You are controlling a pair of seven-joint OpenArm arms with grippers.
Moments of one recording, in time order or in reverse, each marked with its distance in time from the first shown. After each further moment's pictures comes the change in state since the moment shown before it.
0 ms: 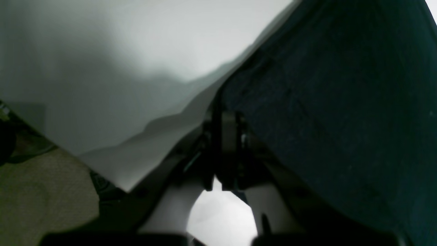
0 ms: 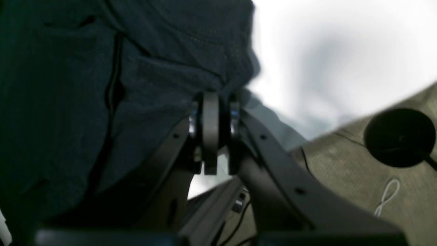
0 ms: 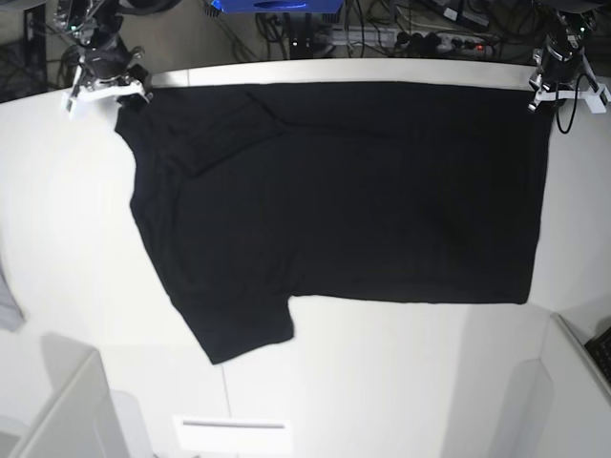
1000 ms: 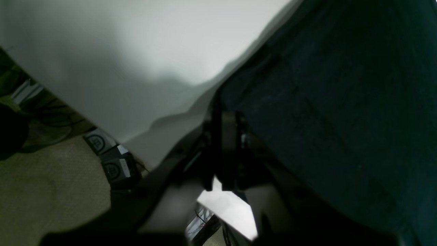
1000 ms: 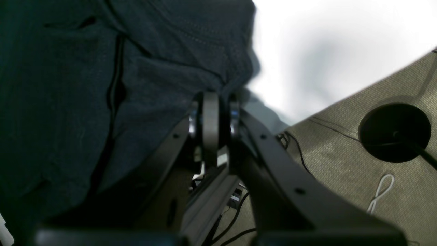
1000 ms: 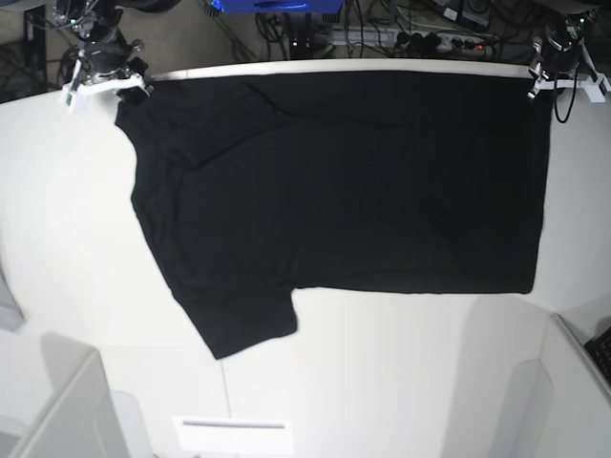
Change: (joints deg) left arm 2.5 0.0 -0.1 -0.1 0.0 0.0 0.0; right arm -1.6 0.0 0.0 1.2 0.0 0.0 0.0
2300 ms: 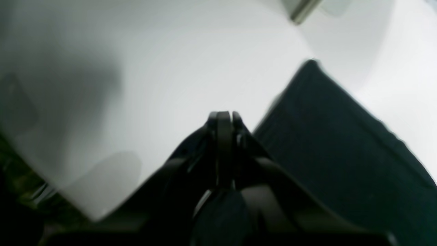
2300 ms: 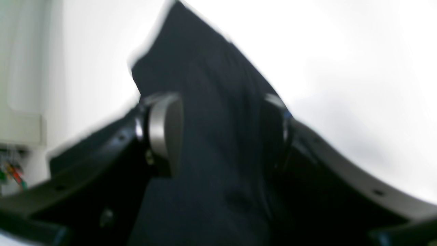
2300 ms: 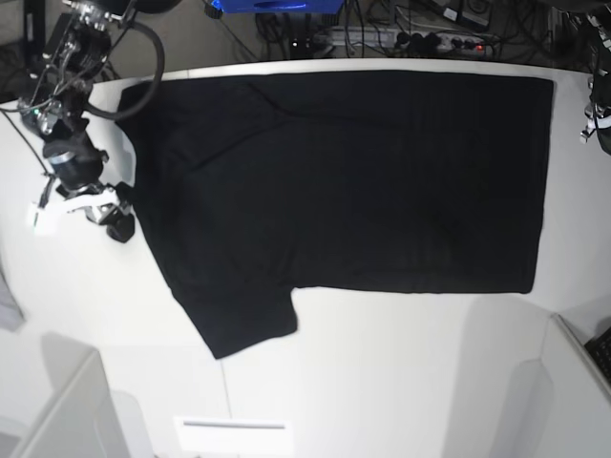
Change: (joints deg) left arm -5.6 -2.7 -10.1 13.9 0.4 0.0 0.3; right arm 29.4 2.2 3.0 4.4 -0.3 0.2 -16.9
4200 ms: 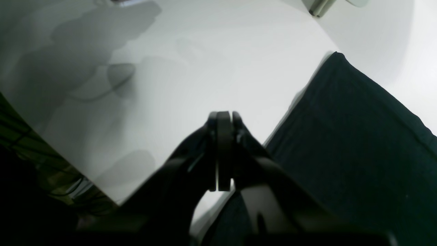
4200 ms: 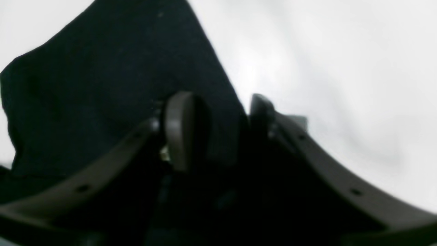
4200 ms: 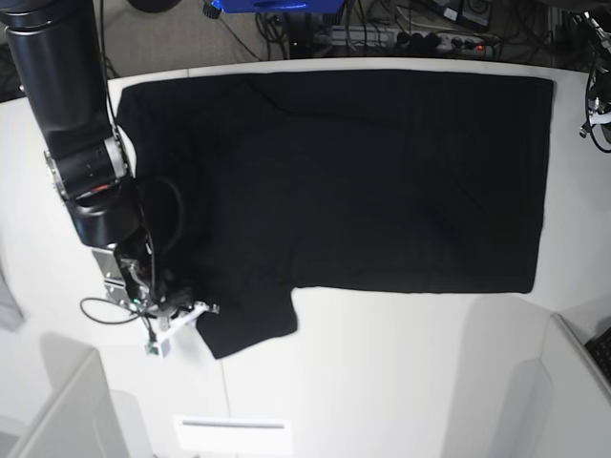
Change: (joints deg) left arm 0.7 0.3 -0.2 0.2 5.8 0.0 -0.1; right arm 54.6 4.0 -58.3 -92.7 0.1 10.1 35.2
